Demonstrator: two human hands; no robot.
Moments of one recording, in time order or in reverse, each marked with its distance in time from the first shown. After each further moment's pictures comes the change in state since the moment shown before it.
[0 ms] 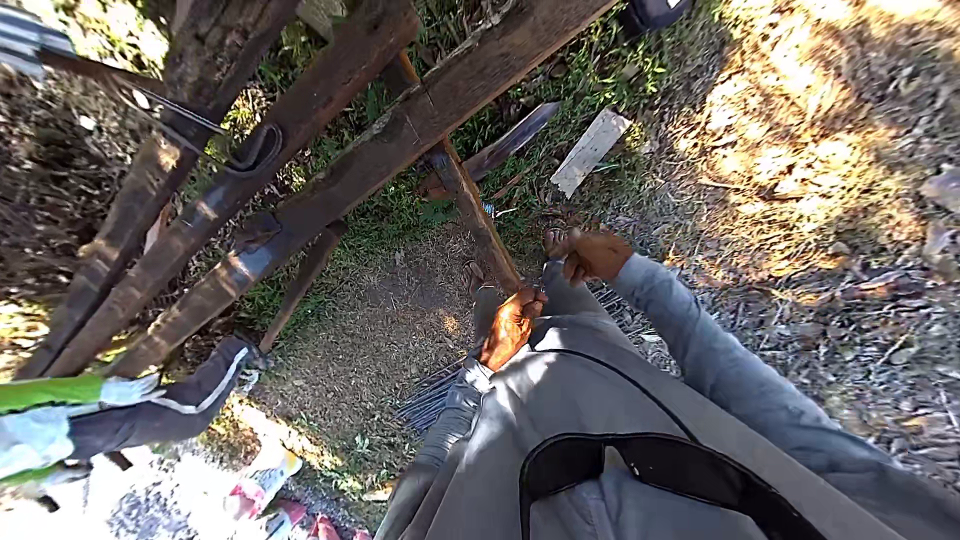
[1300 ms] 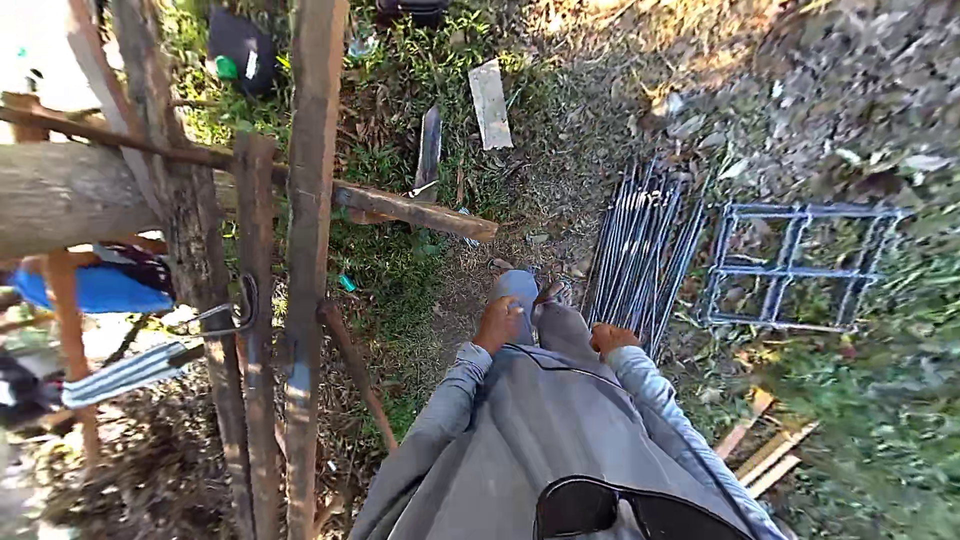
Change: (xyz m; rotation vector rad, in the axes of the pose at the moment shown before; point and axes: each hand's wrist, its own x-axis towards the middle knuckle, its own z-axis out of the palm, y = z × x) left_hand -0.059 -0.123 -0.084 0.978 -0.739 -0.212; right_hand -0.107 0.271 0.341 0.324 0.563 0.662
